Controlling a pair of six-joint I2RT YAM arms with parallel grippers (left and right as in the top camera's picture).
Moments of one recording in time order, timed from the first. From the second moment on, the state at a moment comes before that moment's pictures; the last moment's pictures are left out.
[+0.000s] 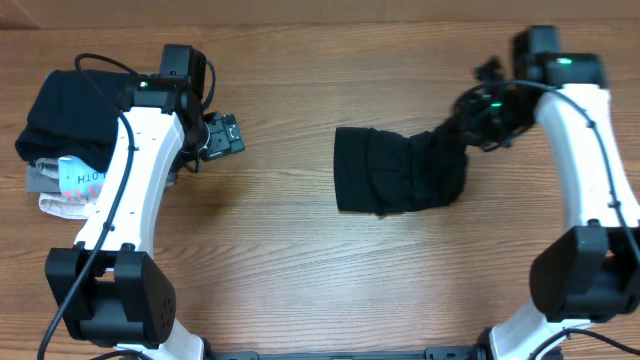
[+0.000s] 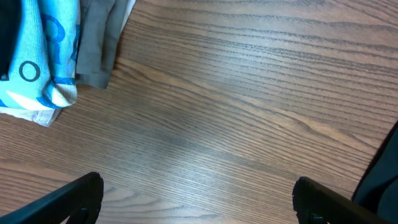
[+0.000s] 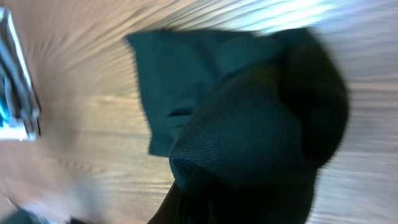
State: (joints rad) left arm -0.07 1.77 1.58 -1.20 -0.05 -0.42; right arm 0.01 1.84 1.73 -1.29 -0.43 0.18
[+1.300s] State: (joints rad) left arm -0.07 1.77 1.58 -1.20 -0.05 -0.42; right arm 0.41 1.97 1.52 -0.87 -0.57 0.28
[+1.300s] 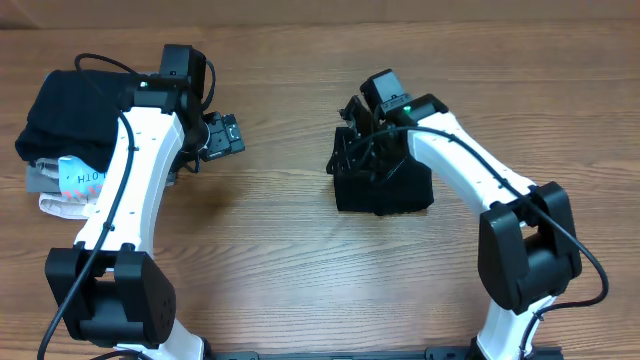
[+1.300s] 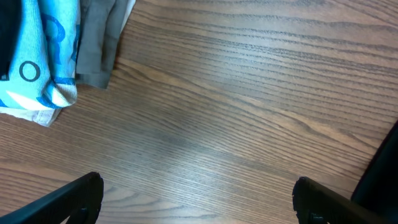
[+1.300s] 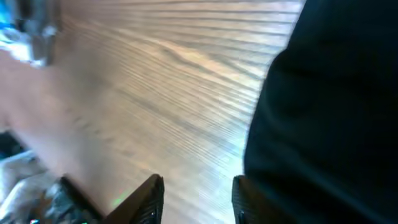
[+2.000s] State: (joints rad) left arm -0.07 1.77 1.58 -1.20 -0.05 -0.42; right arm 0.17 1.89 1.39 -0.96 -0.56 0.20
